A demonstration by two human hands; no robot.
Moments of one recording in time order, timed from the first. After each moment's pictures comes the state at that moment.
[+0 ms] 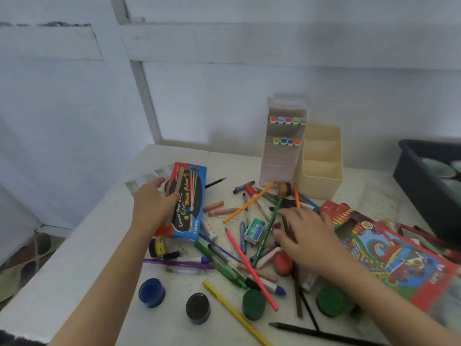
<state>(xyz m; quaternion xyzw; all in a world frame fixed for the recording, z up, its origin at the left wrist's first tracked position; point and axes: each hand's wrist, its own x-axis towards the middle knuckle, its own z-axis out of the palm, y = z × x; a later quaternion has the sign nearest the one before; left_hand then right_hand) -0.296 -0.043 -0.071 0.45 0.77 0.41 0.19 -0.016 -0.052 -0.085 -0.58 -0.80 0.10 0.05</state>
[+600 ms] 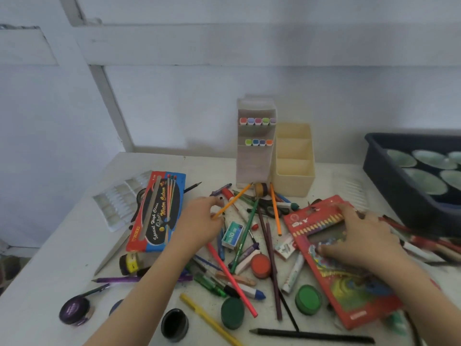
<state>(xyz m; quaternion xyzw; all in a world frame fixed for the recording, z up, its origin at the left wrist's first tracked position) -0.201 -0.021 -0.097 0.66 0.65 0.27 0.26 0.072 -0.061 -0.061 -0.79 -0.60 0.13 -0.02</state>
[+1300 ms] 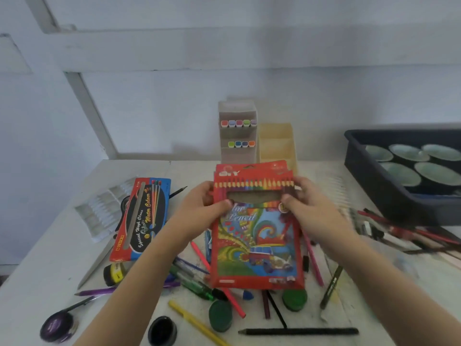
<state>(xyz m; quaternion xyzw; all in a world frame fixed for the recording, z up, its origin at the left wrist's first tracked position) -0.173 -0.033 -0.043 0.56 0.56 0.35 0.50 0.025 -0.055 -0.038 -0.58 -0.52 0.45 0.43</state>
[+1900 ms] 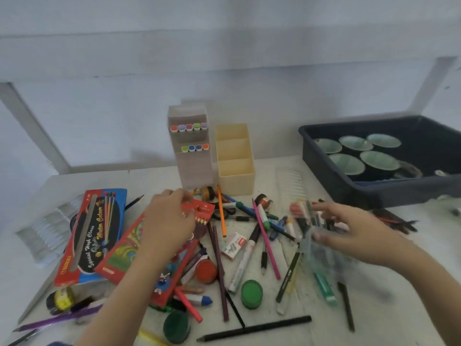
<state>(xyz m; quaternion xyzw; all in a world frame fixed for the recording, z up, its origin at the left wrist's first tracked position) -0.139 -0.018 -0.070 0.71 0.66 0.25 0.06 0.168 -0.098 -0.047 -0.69 -0.68 0.23 0.12</state>
